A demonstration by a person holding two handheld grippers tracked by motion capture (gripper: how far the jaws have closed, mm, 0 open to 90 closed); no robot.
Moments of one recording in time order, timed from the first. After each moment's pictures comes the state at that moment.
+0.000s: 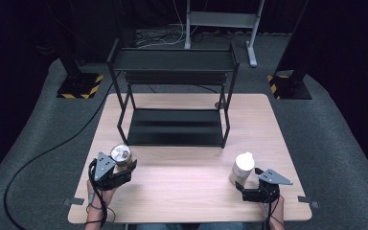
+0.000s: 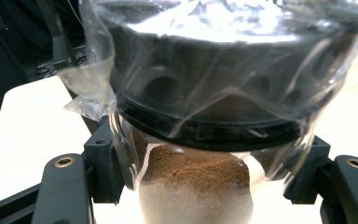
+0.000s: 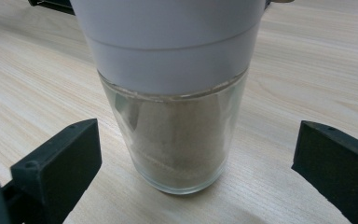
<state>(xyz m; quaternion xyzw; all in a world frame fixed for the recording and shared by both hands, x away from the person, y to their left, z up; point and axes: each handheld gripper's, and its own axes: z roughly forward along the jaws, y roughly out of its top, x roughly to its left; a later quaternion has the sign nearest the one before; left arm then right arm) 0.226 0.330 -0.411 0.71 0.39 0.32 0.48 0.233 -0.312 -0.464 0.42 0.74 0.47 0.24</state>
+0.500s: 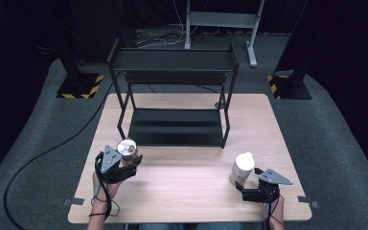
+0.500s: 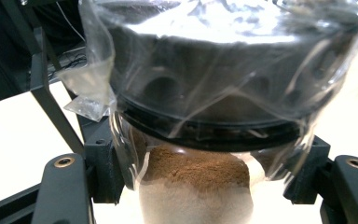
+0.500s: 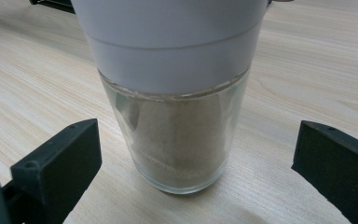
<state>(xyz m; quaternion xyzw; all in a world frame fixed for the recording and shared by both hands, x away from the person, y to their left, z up) 0.246 0.322 -0.402 0.72 0.38 0.32 0.48 0.233 -0.312 -0.463 0.42 0.74 0.47 0.24</state>
